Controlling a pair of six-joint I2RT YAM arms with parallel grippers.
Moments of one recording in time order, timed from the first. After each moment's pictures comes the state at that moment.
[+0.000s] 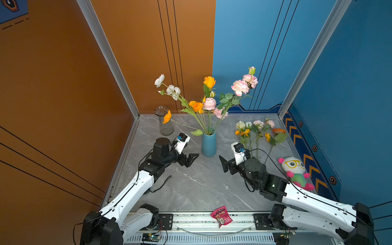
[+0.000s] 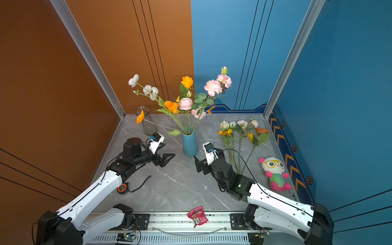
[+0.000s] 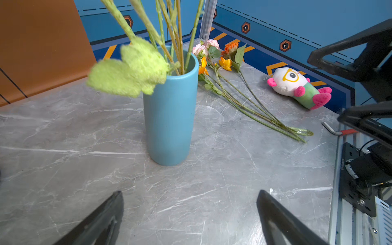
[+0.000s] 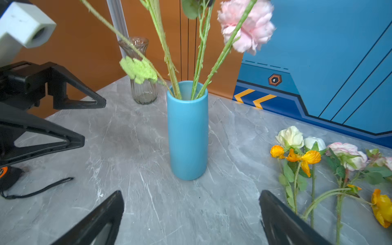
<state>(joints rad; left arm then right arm) -0.36 1.05 0.70 -0.11 0.50 0.07 0.97 0.93 0.64 -0.02 0.46 0.13</state>
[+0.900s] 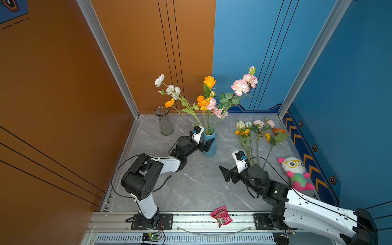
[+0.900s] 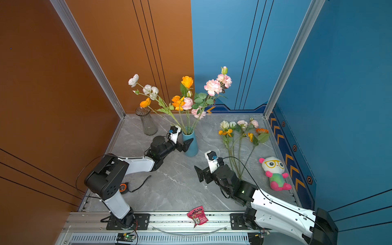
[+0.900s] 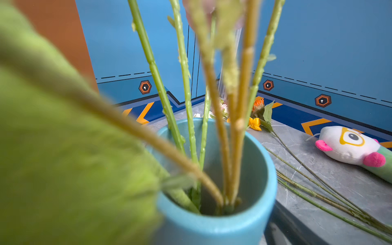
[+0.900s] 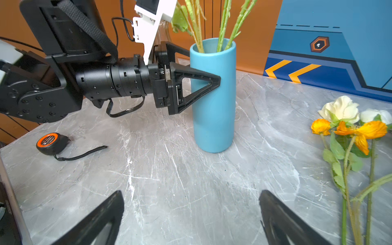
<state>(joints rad) -0.51 1.75 0.79 0.91 0.26 -0.07 0.96 0.82 0.49 0.00 0.30 0.23</state>
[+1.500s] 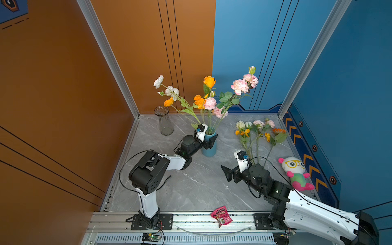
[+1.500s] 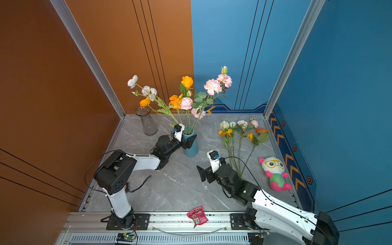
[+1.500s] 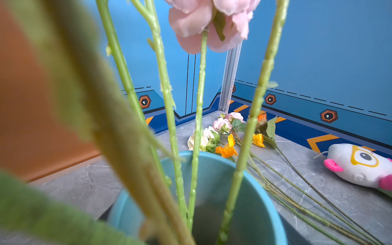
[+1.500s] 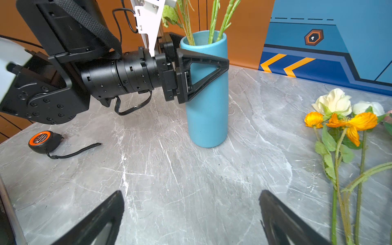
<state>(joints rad) -0.56 1.83 0.85 1.00 0.19 -0.09 0.92 0.81 0.48 -0.03 0.27 0.23</state>
